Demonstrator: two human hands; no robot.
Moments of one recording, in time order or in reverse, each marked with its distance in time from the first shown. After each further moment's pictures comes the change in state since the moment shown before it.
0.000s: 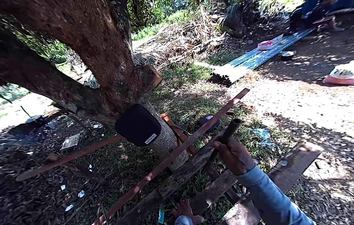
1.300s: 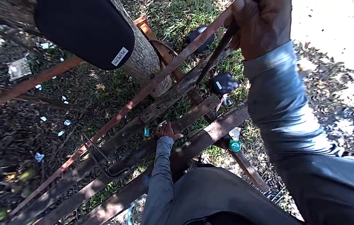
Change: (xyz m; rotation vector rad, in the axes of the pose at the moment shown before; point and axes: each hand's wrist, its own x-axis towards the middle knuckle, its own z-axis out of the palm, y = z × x) left_hand -0.008 -0.003 0.020 0.005 -0.010 0.028; right_hand 0.057 0.027 -0.021 -0.033 -0.052 -0.012
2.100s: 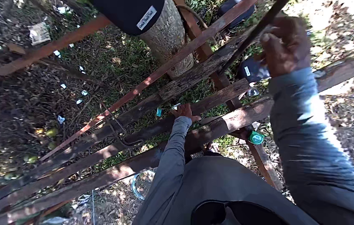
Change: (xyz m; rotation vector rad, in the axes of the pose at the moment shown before) left_hand -0.010 -0.004 0.015 -0.116 0.068 0.045; right_hand -0.102 0.059 0.023 -0.064 -0.157 0.330
